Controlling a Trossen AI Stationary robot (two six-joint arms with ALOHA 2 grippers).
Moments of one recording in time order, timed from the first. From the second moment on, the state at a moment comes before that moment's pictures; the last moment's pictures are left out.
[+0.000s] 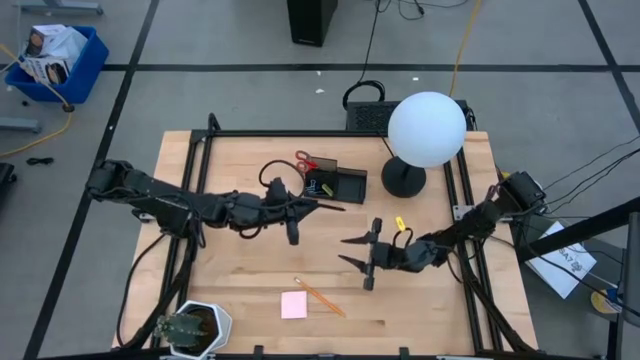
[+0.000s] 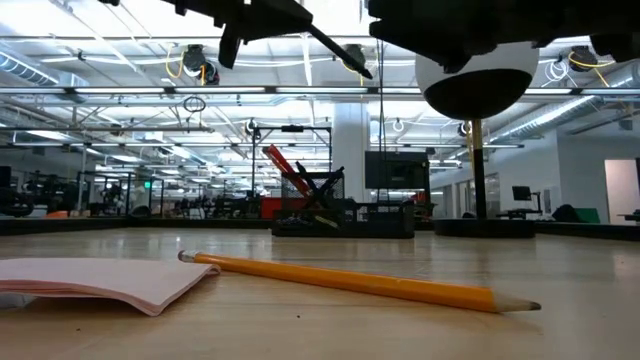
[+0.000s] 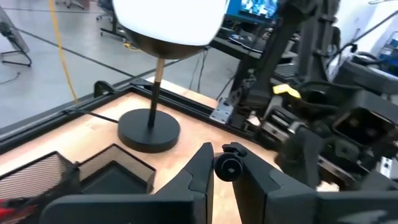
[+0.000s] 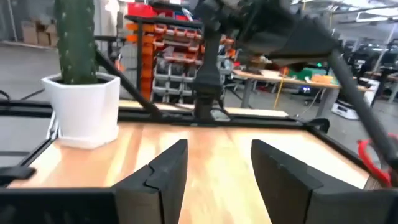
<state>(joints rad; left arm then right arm) -0.18 1.34 0.80 0.39 -0.43 -0.34 0.50 1.62 0.57 1.07 0.66 -0.10</state>
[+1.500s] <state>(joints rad) 0.33 1.63 1.16 -0.22 -0.18 -0.37 0.63 1.62 0.57 0.98 0.74 -0.04</state>
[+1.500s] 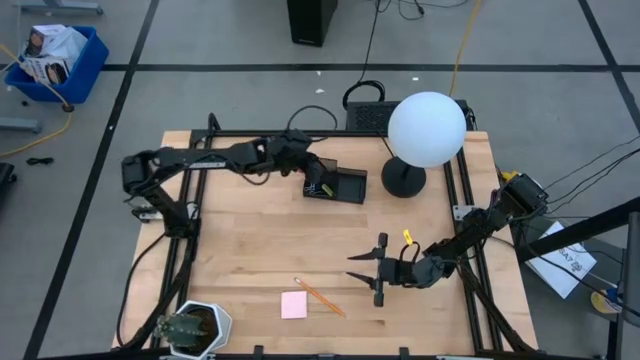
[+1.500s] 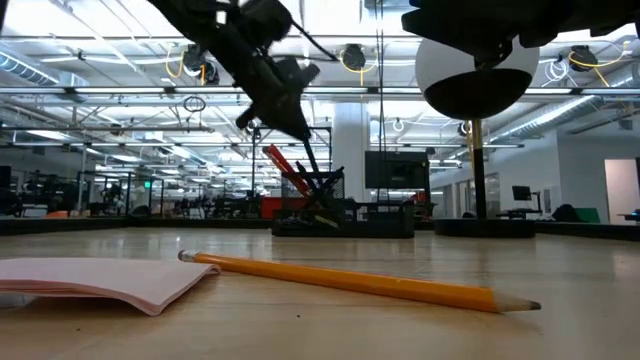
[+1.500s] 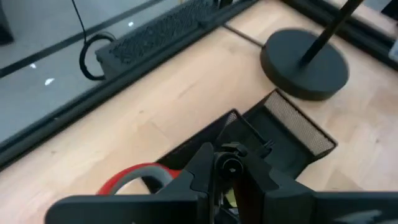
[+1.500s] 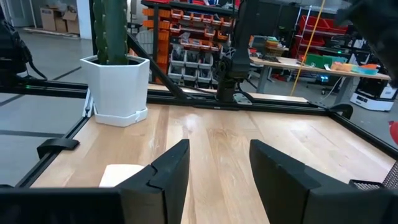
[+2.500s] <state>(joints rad) 0.27 1.71 1.24 -0.18 -0.15 -0.35 0.63 1.62 0.57 0.90 0.74 -0.01</state>
